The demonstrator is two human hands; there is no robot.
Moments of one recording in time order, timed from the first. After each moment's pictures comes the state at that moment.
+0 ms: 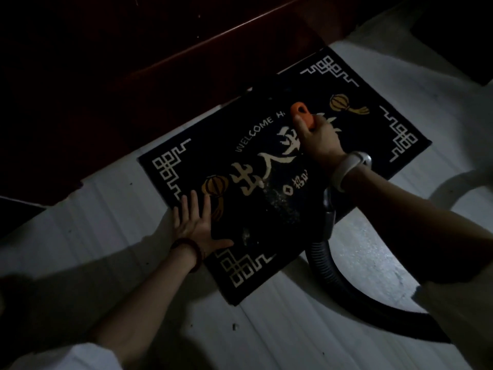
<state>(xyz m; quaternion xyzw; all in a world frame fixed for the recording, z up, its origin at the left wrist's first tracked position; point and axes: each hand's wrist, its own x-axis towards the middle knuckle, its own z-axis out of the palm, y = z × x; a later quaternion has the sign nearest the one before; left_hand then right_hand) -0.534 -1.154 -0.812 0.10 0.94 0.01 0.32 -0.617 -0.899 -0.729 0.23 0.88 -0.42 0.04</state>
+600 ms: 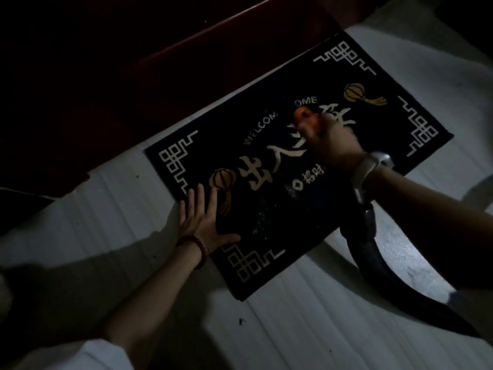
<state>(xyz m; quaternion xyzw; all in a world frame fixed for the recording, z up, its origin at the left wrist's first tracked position) -0.533 -1.161 -0.820 0.10 0.95 0.06 0.30 -0.606 -0.896 -0.731 0.18 0.93 -0.30 0.13</state>
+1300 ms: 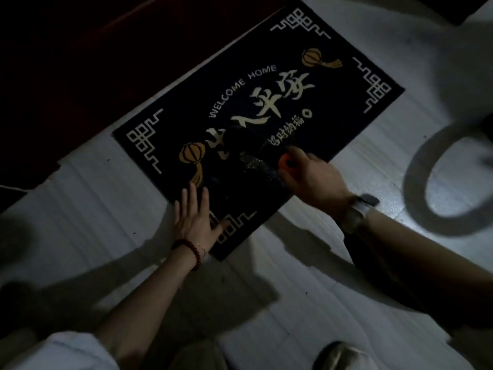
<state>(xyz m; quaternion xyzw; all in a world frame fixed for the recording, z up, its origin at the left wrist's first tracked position) -0.465 -1.133 -0.813 0.12 0.95 0.05 0.27 -0.465 -0.891 -0.743 0.08 0.97 -0.19 0.13</state>
